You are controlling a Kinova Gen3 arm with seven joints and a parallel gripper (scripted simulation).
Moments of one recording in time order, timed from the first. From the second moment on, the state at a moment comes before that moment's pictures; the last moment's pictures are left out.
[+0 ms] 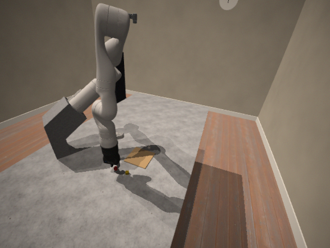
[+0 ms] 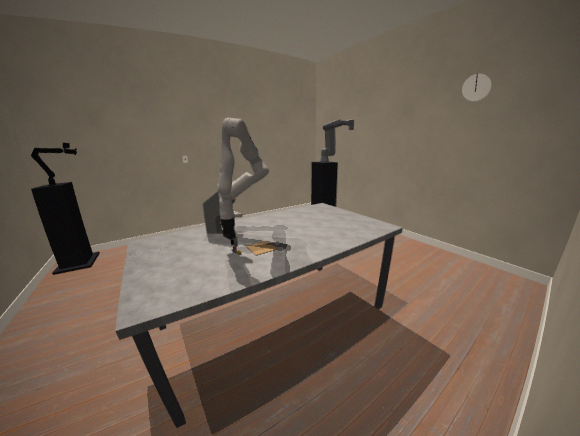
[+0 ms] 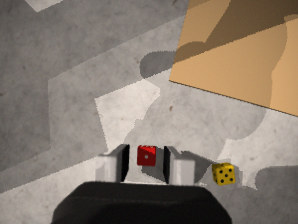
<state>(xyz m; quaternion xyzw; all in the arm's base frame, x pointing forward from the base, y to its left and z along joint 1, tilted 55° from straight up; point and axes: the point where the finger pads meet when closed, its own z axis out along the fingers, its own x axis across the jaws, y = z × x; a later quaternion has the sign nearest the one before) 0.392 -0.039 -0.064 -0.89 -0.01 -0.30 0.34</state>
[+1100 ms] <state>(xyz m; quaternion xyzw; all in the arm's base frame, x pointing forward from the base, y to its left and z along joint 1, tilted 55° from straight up) 0.403 -0.025 -0.076 -0.89 -0.01 -0.30 0.34</state>
